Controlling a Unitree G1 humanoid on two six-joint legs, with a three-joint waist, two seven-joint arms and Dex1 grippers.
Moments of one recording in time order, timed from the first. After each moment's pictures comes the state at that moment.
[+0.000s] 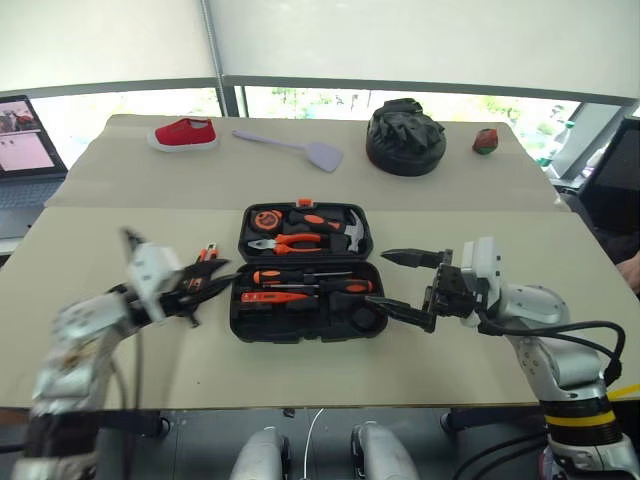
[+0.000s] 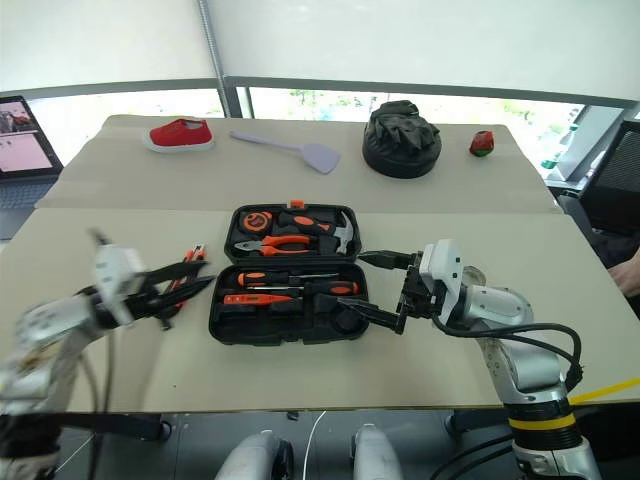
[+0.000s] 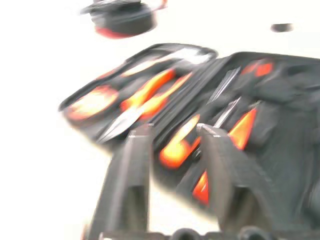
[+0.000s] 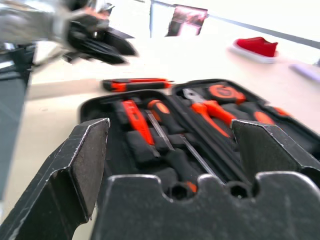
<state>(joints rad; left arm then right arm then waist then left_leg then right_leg) 0.05 0.67 0.40 -0.14 -0.43 0.15 -0.96 -0.24 -0.57 -0.03 -0.19 0.49 0.14 1.05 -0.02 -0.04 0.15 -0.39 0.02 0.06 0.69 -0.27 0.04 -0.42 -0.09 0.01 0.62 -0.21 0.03</state>
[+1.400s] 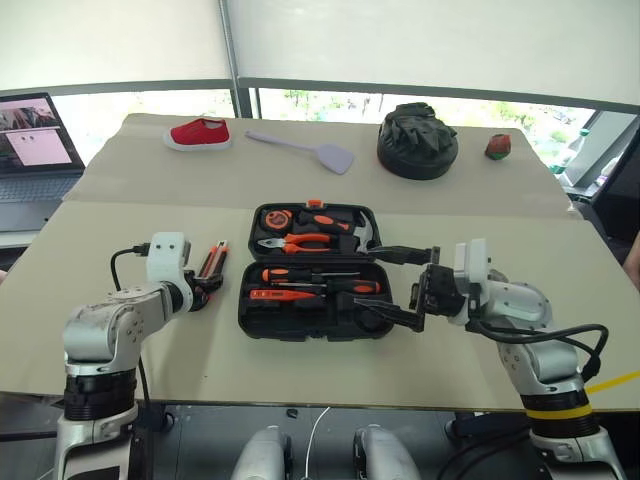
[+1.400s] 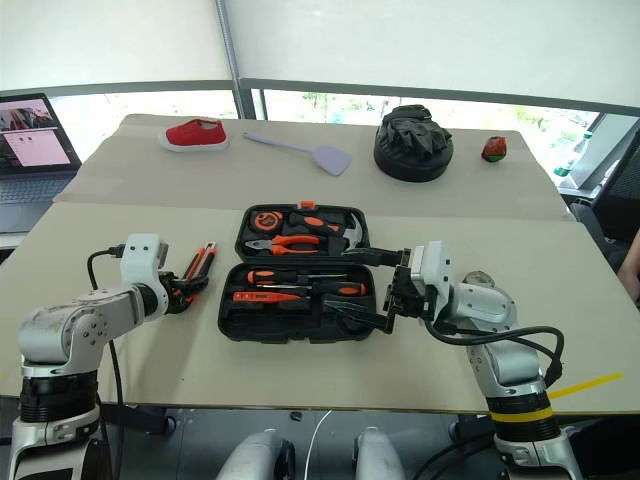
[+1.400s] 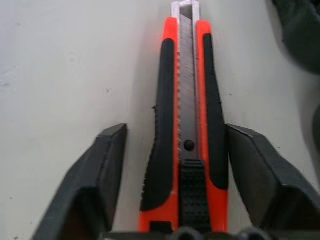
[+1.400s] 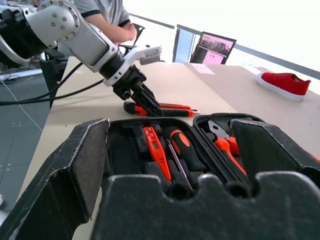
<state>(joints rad) -0.38 0.53 0.23 -0.18 -0.46 1.21 -0.12 -0.30 -0.51 0.01 -0.20 0.51 0.13 1.09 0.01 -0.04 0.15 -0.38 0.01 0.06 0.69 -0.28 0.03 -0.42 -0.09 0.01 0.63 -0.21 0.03</state>
